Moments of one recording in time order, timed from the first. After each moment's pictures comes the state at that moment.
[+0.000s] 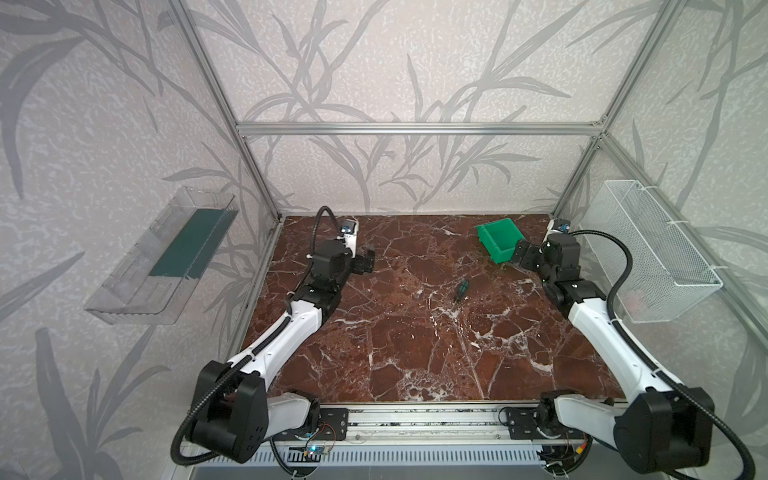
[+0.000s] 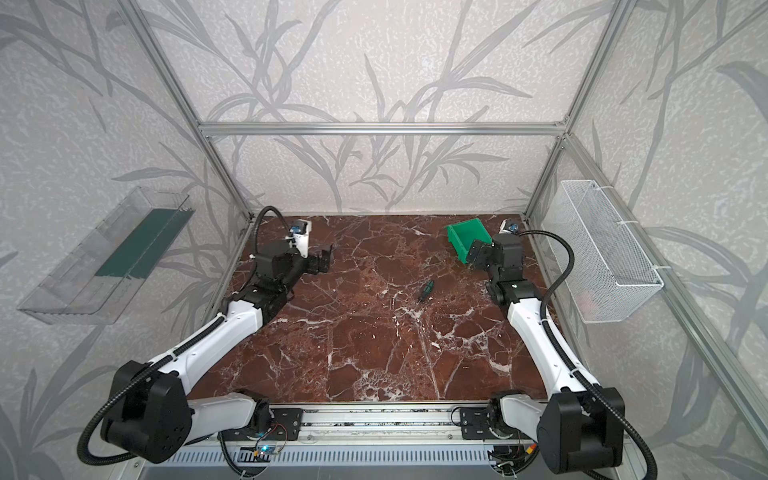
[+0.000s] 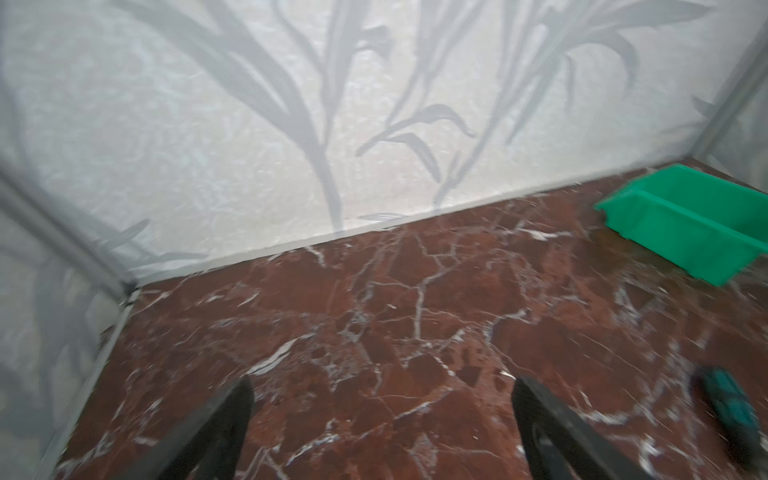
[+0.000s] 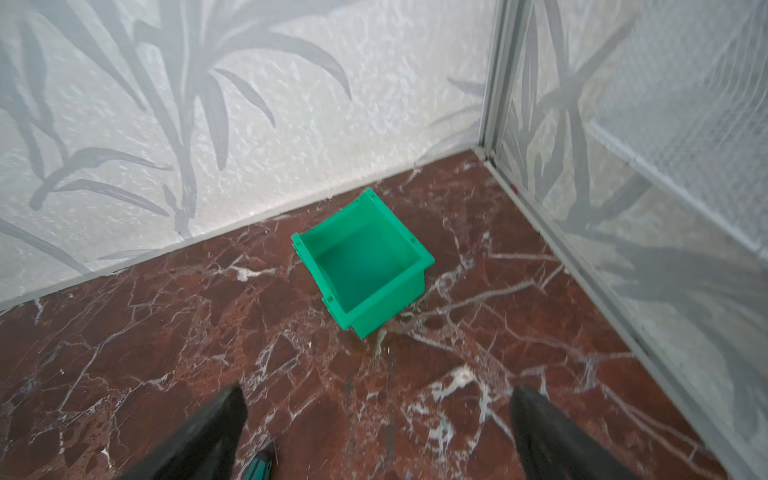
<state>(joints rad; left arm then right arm) -0.35 1.28 0.88 0.11 -0.08 0.09 0.09 1.24 0.98 -0.26 0.23 0.38</state>
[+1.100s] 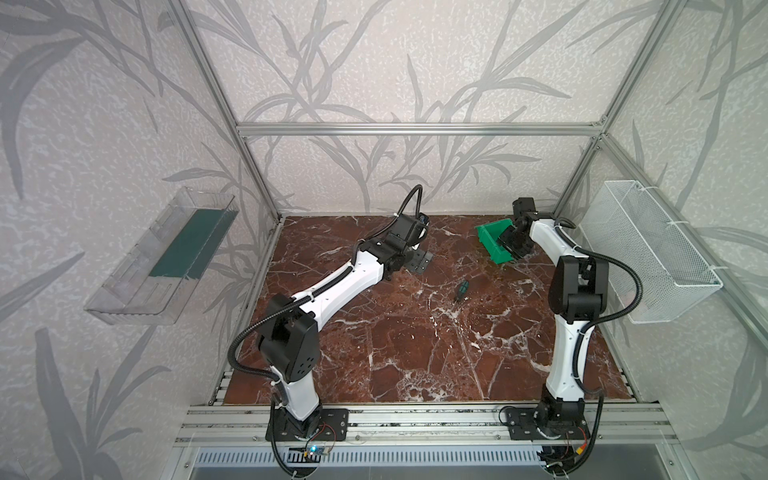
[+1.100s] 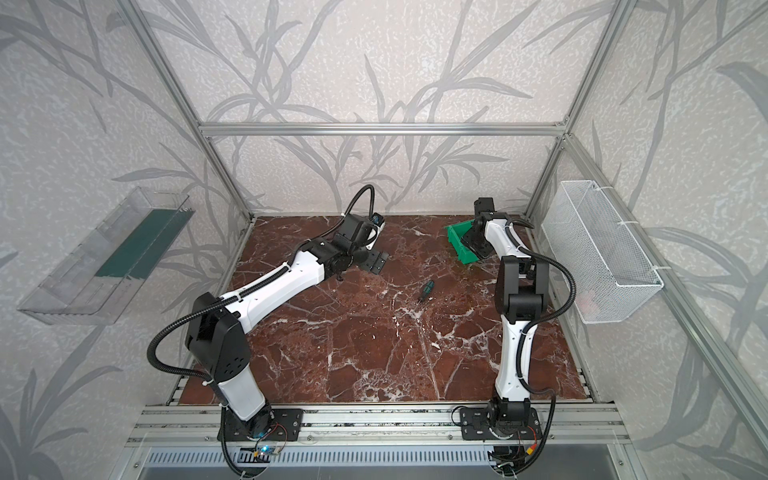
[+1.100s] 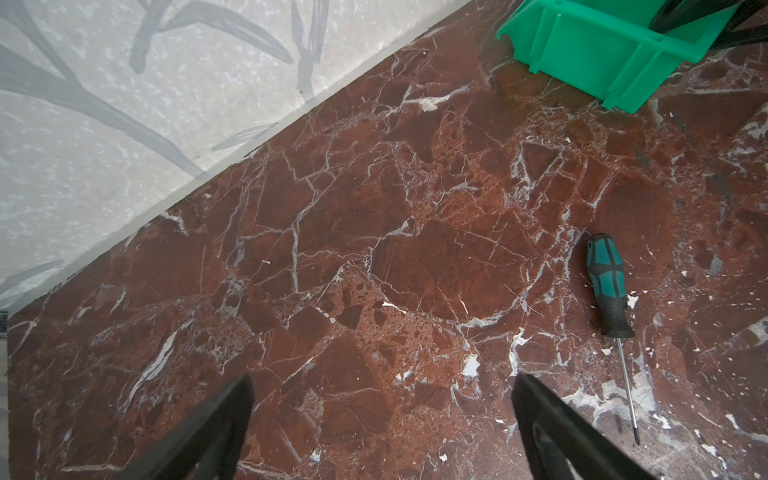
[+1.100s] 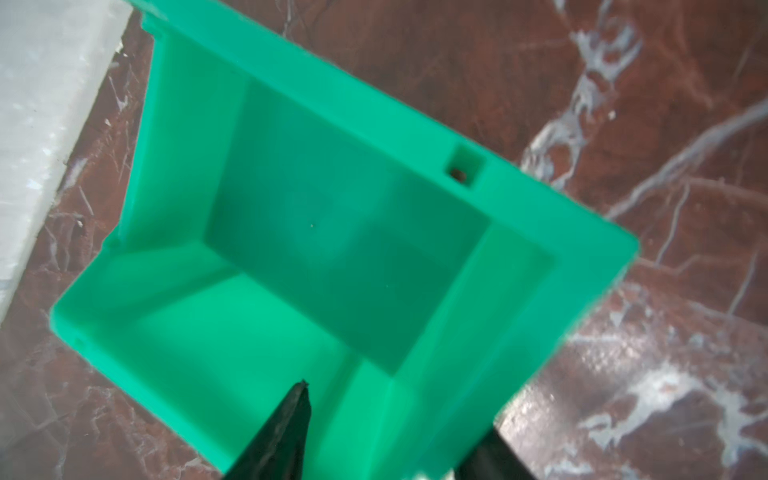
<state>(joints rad) -0.63 1.77 1.56 -0.58 -0.25 0.04 -0.01 2.23 1.92 -0.86 0.01 0.81</state>
